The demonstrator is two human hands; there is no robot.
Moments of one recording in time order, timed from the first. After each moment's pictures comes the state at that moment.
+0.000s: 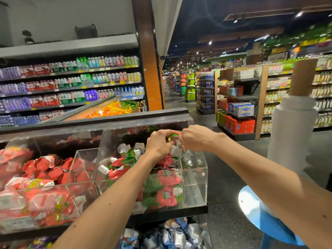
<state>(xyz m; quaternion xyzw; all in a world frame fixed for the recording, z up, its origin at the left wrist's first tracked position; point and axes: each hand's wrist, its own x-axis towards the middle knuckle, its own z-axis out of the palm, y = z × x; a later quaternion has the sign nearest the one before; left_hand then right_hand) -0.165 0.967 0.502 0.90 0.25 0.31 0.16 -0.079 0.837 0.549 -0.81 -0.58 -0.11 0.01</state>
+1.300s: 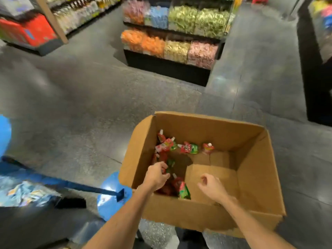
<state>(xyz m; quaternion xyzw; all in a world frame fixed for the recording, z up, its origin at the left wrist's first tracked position) -0.053 0.420 0.075 0.90 -0.06 -0.33 0.29 -0.152 0.204 0.049 -0.88 0.24 0.25 0.33</state>
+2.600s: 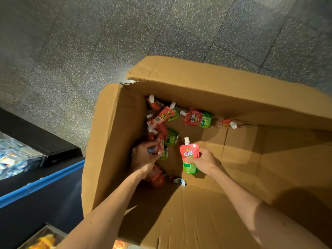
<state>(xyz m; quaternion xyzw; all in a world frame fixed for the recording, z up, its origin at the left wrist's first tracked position) 0.035 0.380 -0.105 0.86 0.16 -0.35 0.34 -0.029 0.167 -0.153 -0.71 0.37 0.42 0.42</state>
